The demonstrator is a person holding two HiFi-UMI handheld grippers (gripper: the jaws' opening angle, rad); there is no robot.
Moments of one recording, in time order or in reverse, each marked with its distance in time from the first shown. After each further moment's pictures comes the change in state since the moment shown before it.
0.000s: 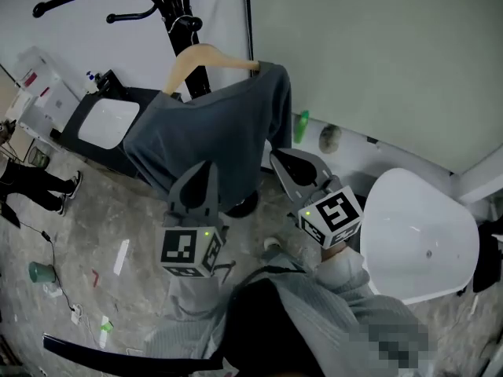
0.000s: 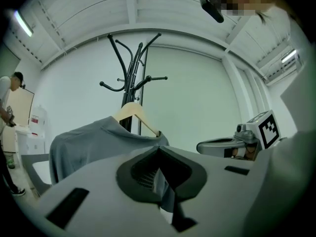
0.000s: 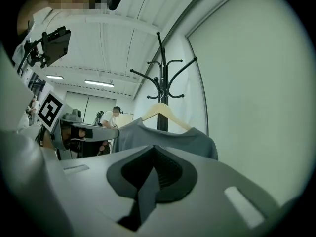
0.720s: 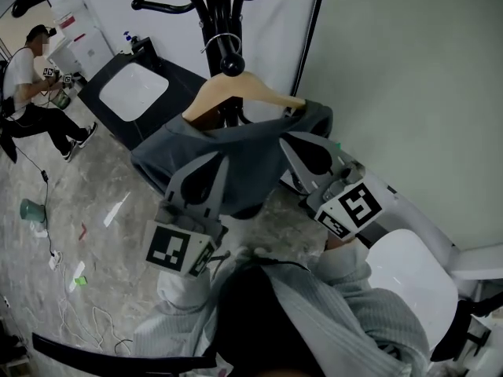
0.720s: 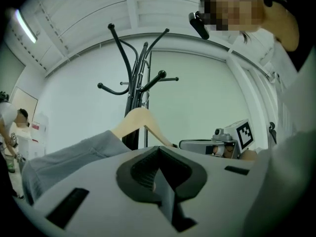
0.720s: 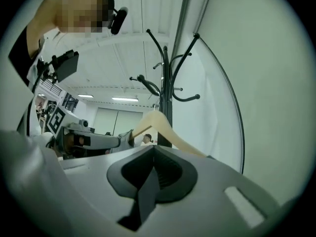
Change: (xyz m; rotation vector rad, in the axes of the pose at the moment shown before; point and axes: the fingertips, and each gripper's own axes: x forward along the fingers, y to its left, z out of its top) left arm 0.091 0.042 0.025 0.043 -0.085 0.062; right arm 0.121 -0.070 0.031 -0.013 -0.159 0.393
